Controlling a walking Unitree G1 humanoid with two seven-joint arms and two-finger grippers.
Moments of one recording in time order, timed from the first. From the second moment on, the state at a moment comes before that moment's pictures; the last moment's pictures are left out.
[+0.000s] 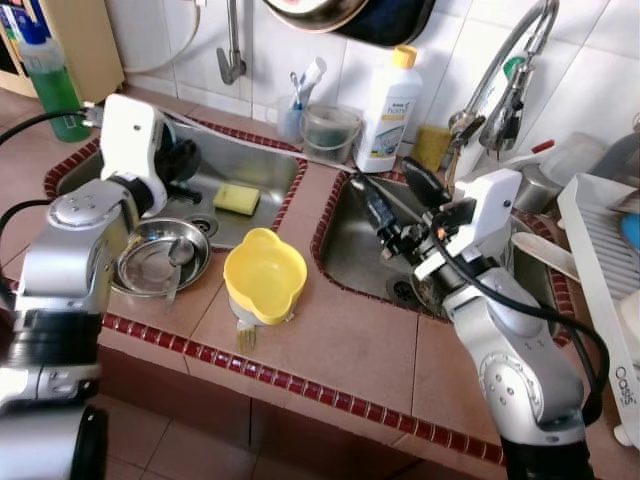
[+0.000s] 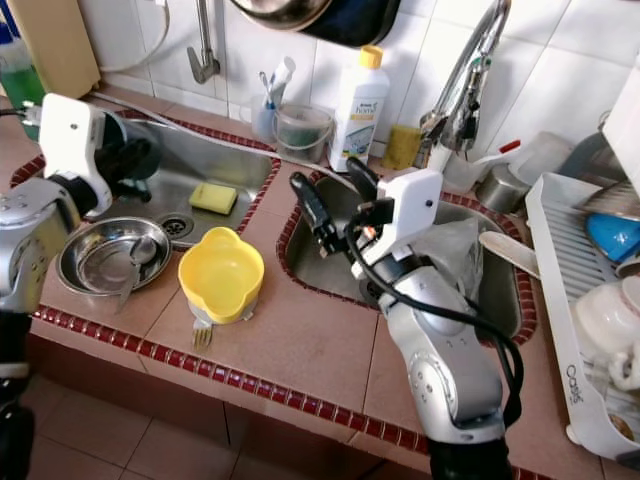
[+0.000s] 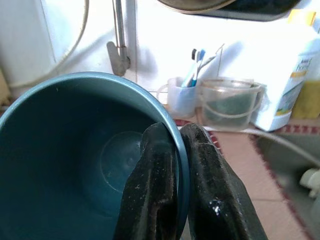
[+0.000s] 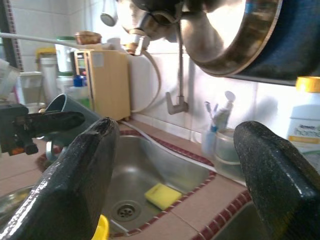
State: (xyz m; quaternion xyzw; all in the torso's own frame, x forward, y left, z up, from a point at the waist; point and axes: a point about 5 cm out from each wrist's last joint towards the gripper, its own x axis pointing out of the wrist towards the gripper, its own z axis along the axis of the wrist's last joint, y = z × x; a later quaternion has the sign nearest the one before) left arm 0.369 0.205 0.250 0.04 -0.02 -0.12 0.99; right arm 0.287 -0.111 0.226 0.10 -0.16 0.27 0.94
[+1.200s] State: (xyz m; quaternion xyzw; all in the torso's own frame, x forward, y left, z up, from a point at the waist) left arm 0.385 0.193 0.247 0.00 -0.04 -0.14 0.99; right arm 0.289 -0.119 0.224 0.09 -0.17 0.27 0.95
